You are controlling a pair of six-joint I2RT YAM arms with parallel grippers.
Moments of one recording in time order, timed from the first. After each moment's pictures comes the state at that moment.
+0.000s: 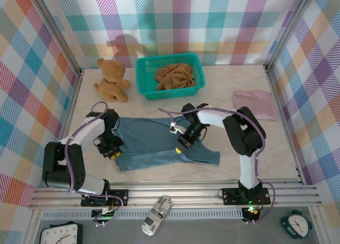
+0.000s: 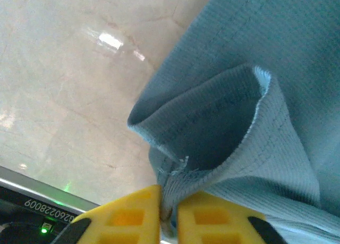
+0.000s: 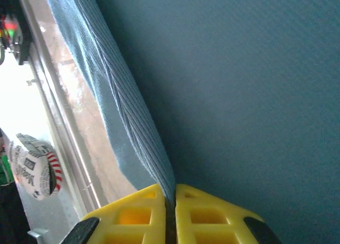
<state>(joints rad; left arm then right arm) -0.11 1.45 0.88 -1.17 0.06 -0.71 0.63 1.99 1.26 -0.90 -0.75 -0.34</state>
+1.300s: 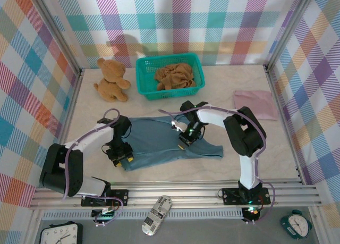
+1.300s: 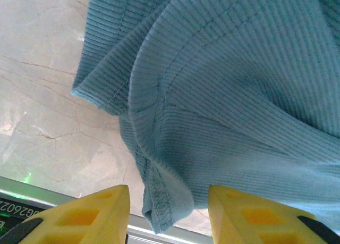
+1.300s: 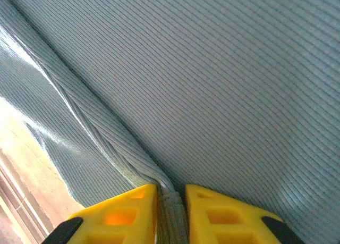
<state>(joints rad) -0.32 1.41 0.78 -1.10 0.12 -0.81 0.63 1.98 1.28 -0.89 -0.50 -0.26</state>
